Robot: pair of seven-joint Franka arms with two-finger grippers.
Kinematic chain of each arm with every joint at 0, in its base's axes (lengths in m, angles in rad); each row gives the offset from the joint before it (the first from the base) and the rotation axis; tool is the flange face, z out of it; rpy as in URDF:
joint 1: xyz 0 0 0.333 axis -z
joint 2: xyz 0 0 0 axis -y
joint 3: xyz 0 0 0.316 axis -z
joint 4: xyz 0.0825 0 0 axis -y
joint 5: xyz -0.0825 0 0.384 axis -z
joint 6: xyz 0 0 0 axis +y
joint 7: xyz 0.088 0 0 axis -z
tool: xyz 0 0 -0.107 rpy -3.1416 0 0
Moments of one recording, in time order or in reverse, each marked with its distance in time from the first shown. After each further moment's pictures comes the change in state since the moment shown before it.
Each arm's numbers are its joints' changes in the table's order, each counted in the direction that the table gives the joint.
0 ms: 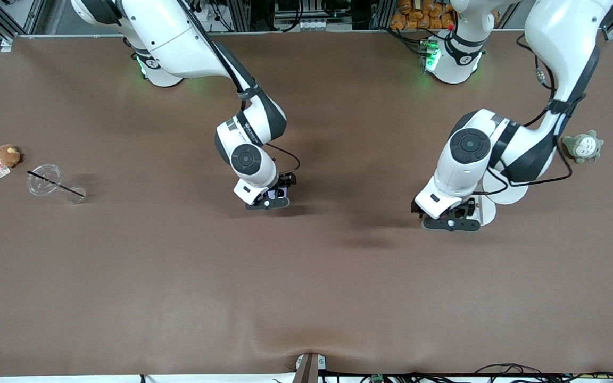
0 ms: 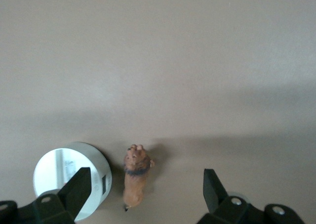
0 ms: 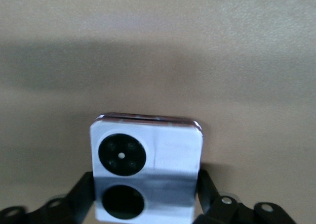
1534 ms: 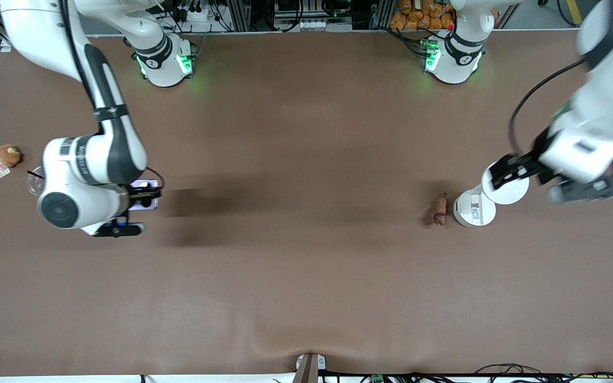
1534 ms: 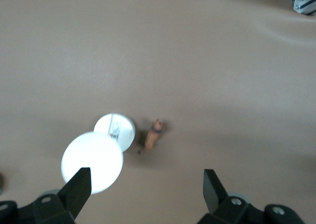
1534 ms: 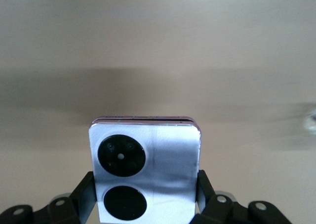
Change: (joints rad) left arm 0.108 0.245 -0.280 0.490 0.500 0.570 0.245; right arm 0.402 0.205 0.235 0.068 0.144 0.614 -0.473
